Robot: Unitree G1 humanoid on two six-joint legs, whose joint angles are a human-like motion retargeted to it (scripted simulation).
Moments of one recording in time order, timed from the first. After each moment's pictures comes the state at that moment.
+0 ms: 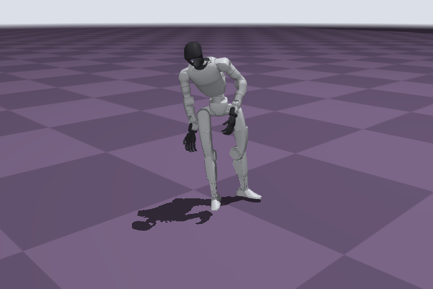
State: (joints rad) left arm -0.29 0.38 -0.65 0.38 -0.46 -0.22 0.21; right arm -0.58 -0.24 0.31 0.80 1.04 -0.20 -0.53; waist -0.13 0.20 0.52; left_leg -0.06 0.16 1.15 -0.09 0.13 -0.26; right_leg -0.32 0.02 -0.10 -0.08 0.25 0.26
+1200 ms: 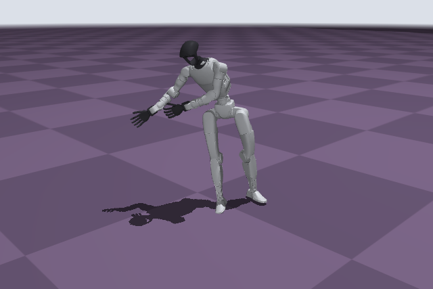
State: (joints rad) left arm -1.03 -0.15 -1.00 0.58 -0.42 -0.11 0.32; right arm -0.81 -0.86 0.11 0.88 1.30 -0.22 -0.44; waist -0.31 0.10 0.52; left_leg 0.00 0.18 0.90 0.06 -0.04 -0.26; right_leg -0.31 0.06 0.09 -0.09 0.26 0.26
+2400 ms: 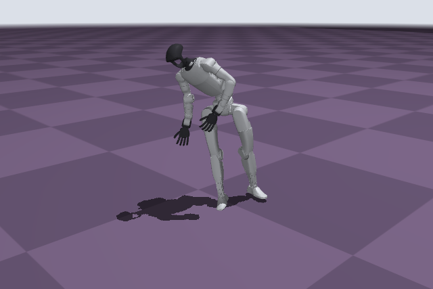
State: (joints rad) left arm -0.29 0.41 -0.83 0.24 -0.32 -0.24 0.32; right arm -0.42 -0.38 0.41 0.47 1.22 -0.24 -0.46; waist -0.29 0.30 0.52; left_leg -0.02 0.16 0.98 0.01 -0.01 -0.26; right_leg -0.38 0.10 0.14 -0.09 0.27 0.26
